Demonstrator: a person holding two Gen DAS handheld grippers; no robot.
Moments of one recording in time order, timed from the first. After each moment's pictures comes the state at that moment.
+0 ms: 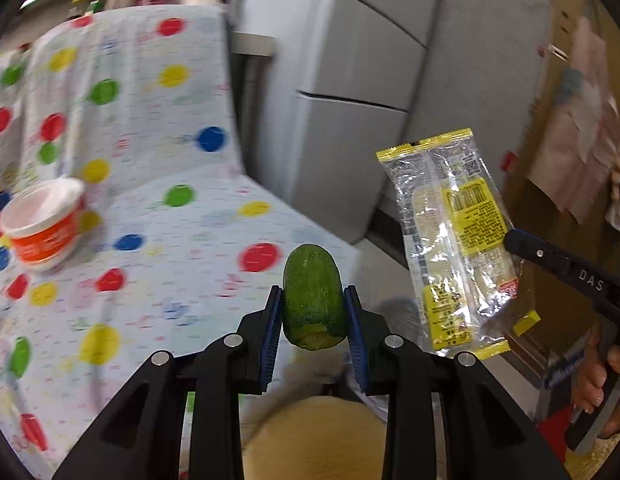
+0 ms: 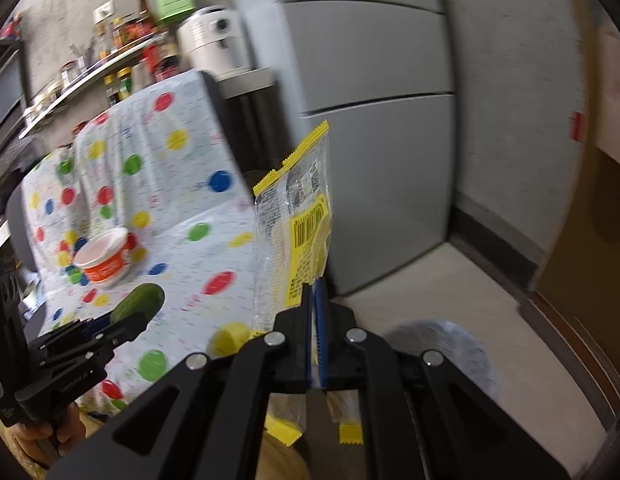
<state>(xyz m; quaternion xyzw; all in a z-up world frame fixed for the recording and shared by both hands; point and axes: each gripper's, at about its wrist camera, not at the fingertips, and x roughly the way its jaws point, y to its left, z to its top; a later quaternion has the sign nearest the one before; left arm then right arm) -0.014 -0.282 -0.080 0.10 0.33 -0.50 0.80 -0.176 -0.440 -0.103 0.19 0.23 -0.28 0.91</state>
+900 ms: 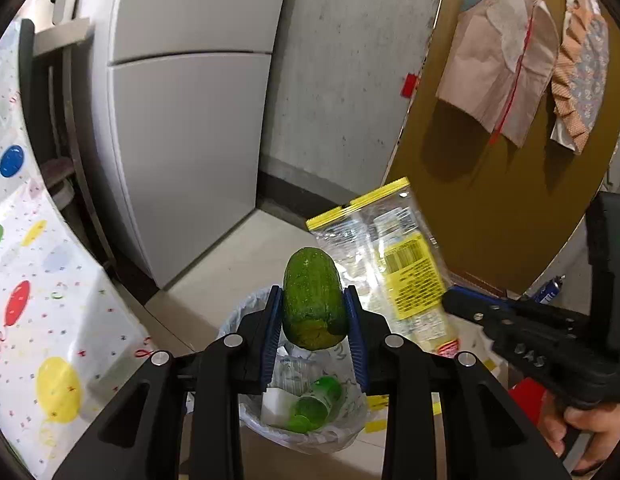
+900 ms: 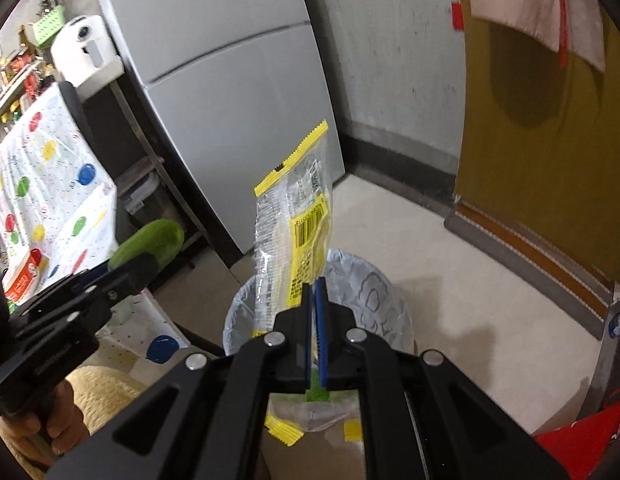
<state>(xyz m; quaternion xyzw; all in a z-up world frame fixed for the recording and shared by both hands) -0.118 -0.455 -0.147 0.17 0.34 -0.62 0.69 -0.273 -0.534 -0.209 0.30 0.27 -0.39 0.83</state>
